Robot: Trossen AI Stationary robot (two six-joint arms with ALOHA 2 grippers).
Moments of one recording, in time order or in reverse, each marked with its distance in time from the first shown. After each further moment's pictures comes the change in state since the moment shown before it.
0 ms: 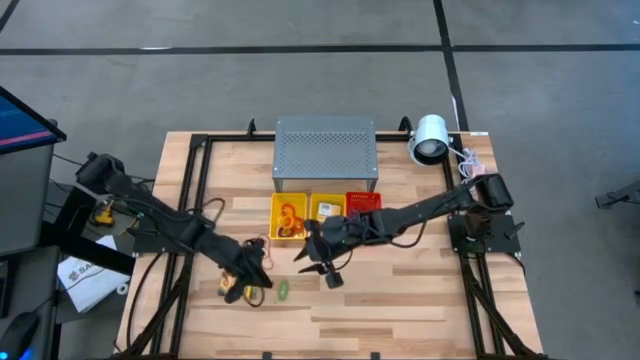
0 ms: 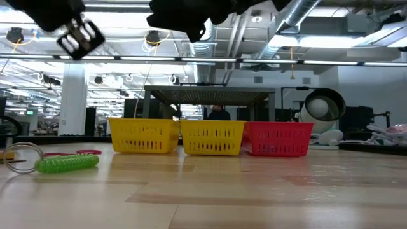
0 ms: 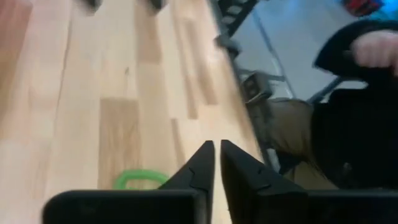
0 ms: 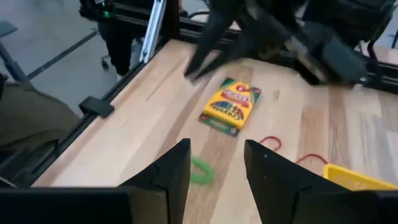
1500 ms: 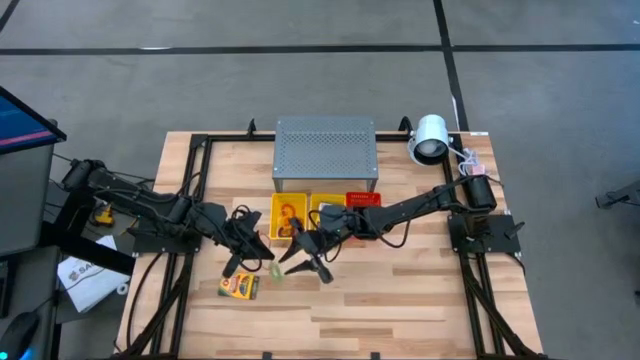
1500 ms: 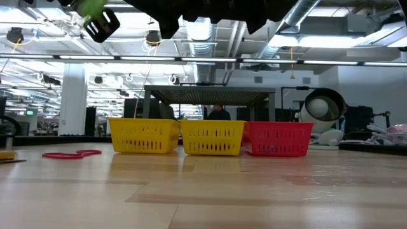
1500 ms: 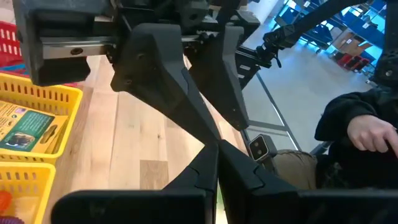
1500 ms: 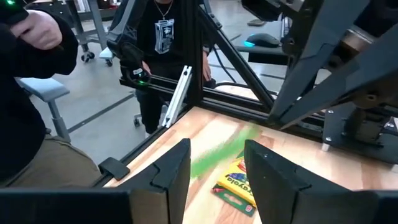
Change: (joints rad) left arm 0.196 -0.213 0.001 -0.029 0.047 0.079; right arm -0.066 0.112 0.001 0.398 -0.235 0.047
